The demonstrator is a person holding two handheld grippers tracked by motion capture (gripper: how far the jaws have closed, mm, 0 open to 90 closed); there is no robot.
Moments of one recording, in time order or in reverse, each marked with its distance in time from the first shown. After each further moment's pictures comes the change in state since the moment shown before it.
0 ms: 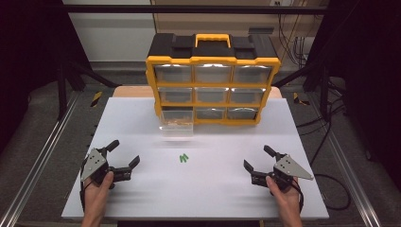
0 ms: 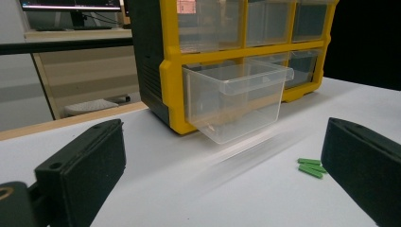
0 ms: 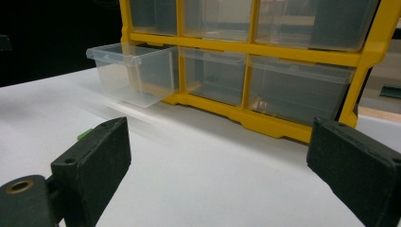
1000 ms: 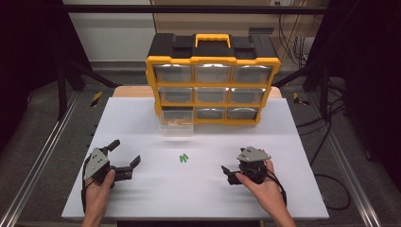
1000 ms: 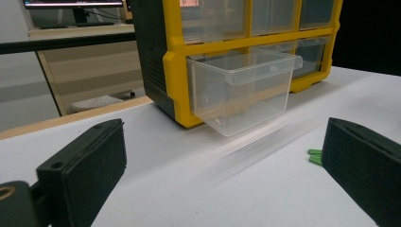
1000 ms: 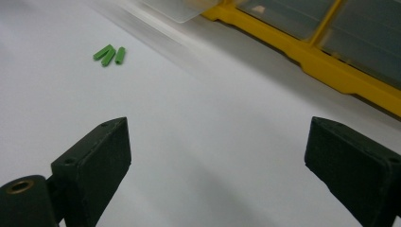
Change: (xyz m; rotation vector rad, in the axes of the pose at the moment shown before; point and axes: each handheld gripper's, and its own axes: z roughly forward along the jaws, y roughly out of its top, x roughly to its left) left arm 0.000 -0.004 0.006 0.036 0.007 0.034; right arm 0.049 0.025 0.059 0.457 0.060 -0.152
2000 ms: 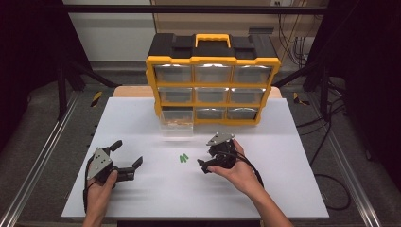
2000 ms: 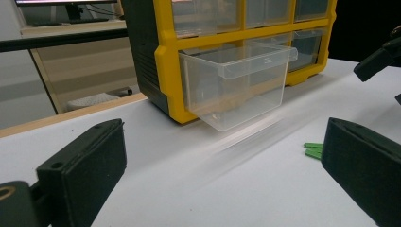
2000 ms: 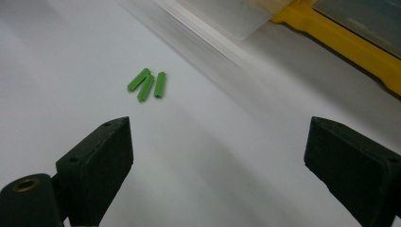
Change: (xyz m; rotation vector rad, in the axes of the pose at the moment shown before) left arm -0.003 -0.001 0.003 0.017 -0.009 0.014; right arm 0.026 0.055 0.063 0.157 0.111 -0.007
